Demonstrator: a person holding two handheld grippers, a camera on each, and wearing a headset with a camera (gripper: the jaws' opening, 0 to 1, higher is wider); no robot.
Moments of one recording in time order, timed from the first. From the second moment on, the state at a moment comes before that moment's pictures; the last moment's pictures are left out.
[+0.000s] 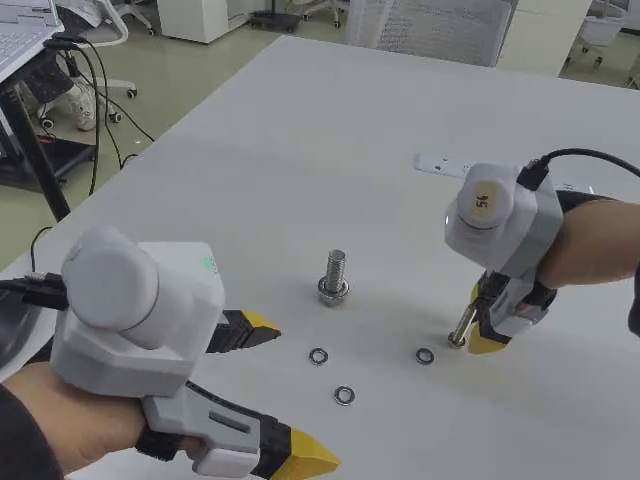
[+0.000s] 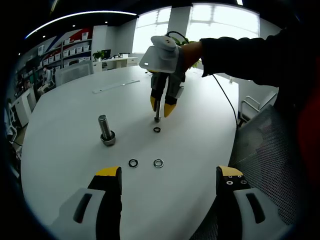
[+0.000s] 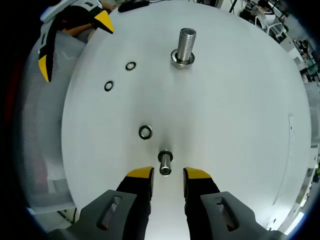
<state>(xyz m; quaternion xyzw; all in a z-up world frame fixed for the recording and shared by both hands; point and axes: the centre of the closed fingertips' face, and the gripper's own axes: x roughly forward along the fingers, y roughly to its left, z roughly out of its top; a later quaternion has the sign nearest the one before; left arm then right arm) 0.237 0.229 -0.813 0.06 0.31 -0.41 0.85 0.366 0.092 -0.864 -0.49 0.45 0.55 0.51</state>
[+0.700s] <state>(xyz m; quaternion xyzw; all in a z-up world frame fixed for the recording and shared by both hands) 0.241 0.228 -0.810 0.06 0.31 -0.42 0.85 0.343 0.081 -0.863 -0.47 0.46 0.55 0.51</state>
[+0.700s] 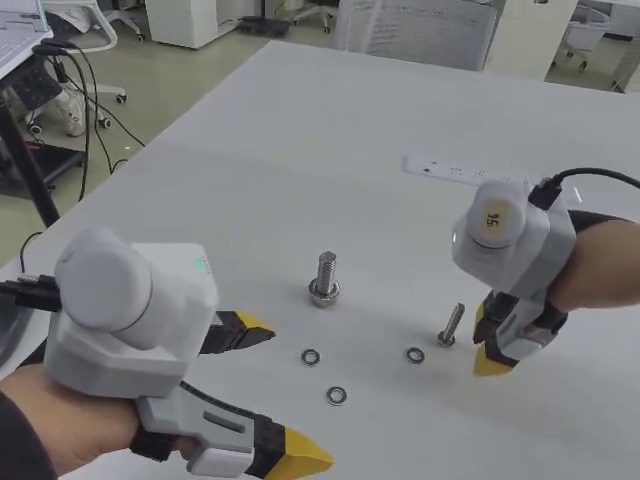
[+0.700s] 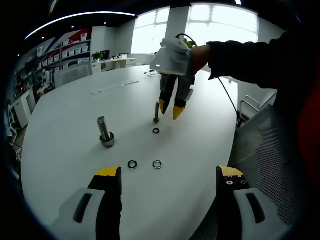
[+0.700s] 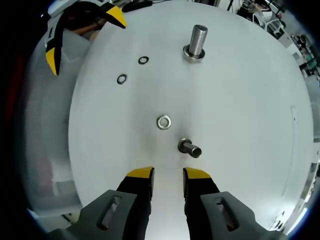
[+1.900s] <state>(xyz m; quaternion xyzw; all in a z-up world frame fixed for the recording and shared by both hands) 0.243 0.227 -0.806 0.07 0.29 -0.42 0.86 0.328 0.140 -0.864 -0.48 0.42 0.57 0.52</state>
